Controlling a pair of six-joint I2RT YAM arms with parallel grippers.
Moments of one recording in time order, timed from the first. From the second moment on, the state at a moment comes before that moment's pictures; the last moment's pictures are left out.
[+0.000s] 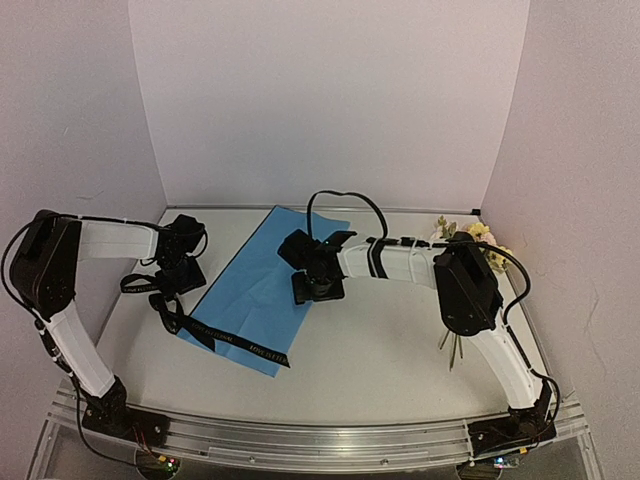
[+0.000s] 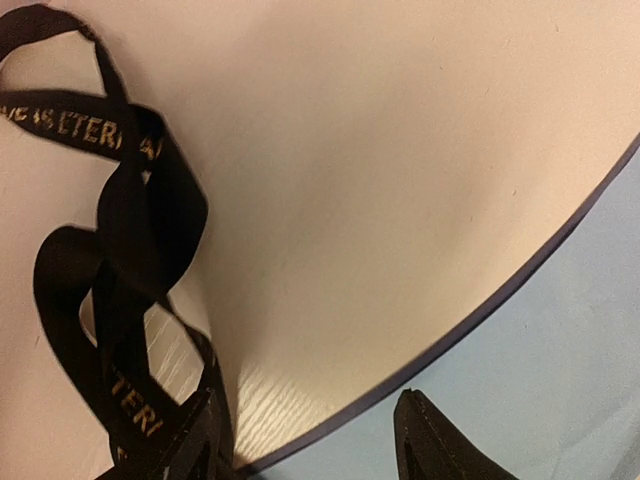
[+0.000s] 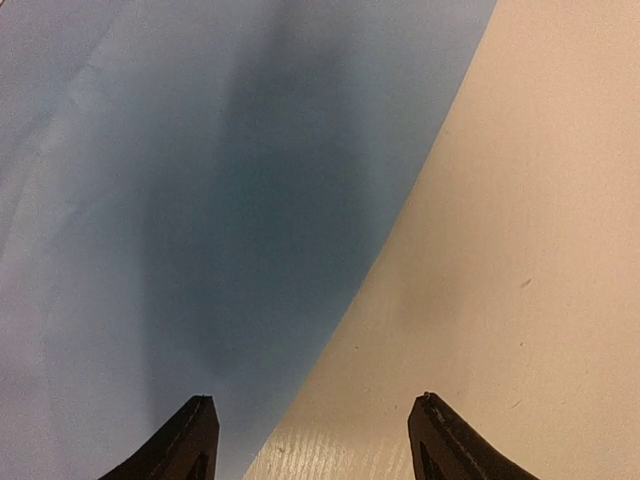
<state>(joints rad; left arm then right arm) -0.36 1.71 1.04 -0.56 -0.27 -0.90 0.94 2.44 2.04 -0.79 0.35 0.67</state>
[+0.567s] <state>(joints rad) -0.30 1.90 1.15 -0.38 0.01 -0.73 0.88 2.29 1.74 -0.53 0.08 0.85</state>
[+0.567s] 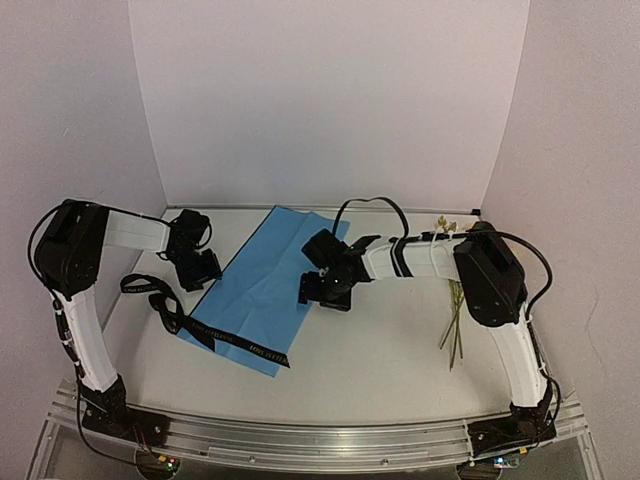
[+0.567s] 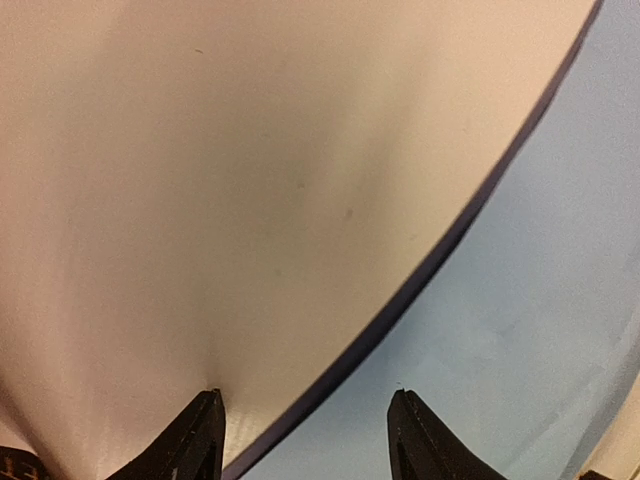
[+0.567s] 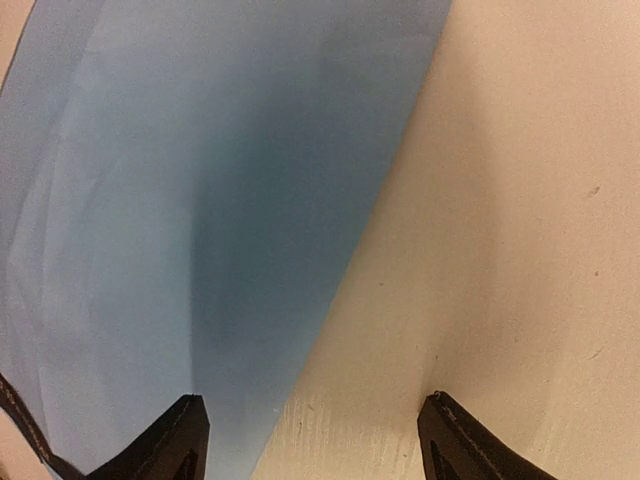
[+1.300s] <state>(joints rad) -0.56 1.90 1.09 -0.20 0.28 -0.93 0.70 2.01 1.27 -0.29 -0.03 0.96</state>
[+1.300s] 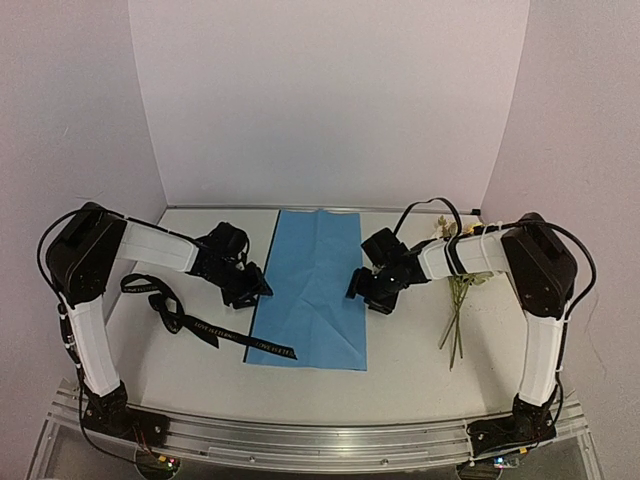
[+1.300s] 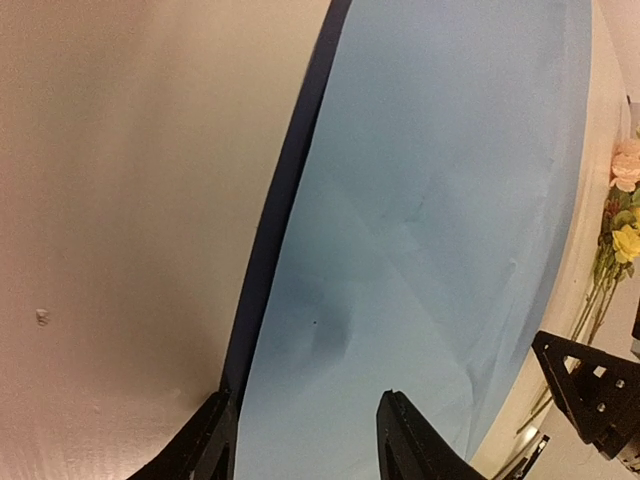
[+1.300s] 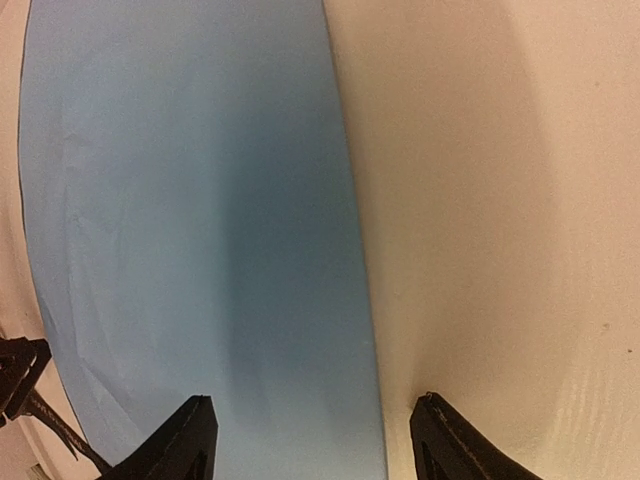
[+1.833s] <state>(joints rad) -0.65 1.82 1.00 -0.20 0.32 -0.94 0.74 1.83 1.30 -0.50 0.21 0.77</state>
